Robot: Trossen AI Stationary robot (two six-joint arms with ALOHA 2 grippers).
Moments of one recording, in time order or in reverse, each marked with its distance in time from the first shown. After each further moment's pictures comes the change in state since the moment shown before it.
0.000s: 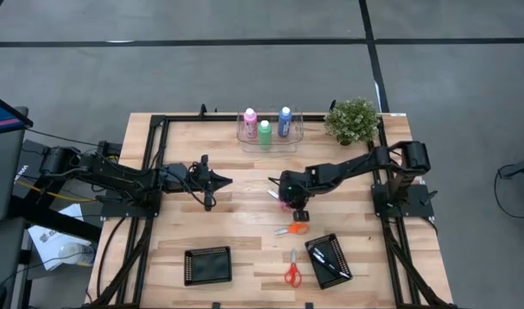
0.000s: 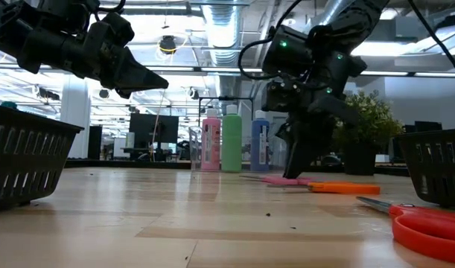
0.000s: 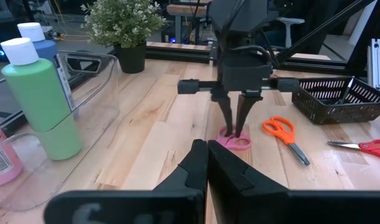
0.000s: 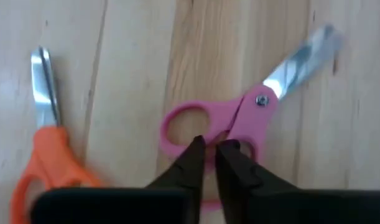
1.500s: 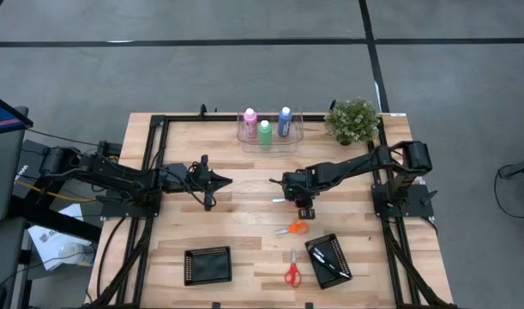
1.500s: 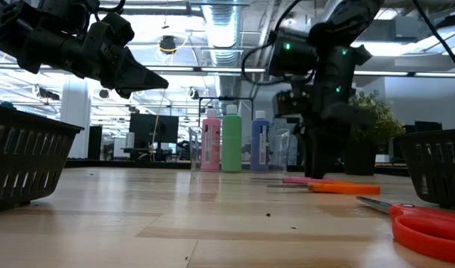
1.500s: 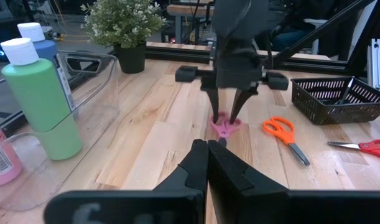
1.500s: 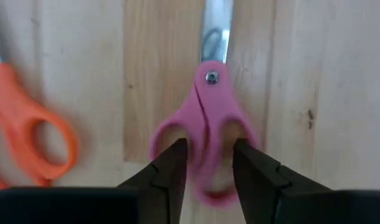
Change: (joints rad) left arm 0.000 0.000 0.000 0.000 0.000 0.000; right arm 0.012 -0.047 0.056 -0.213 0.100 0.053
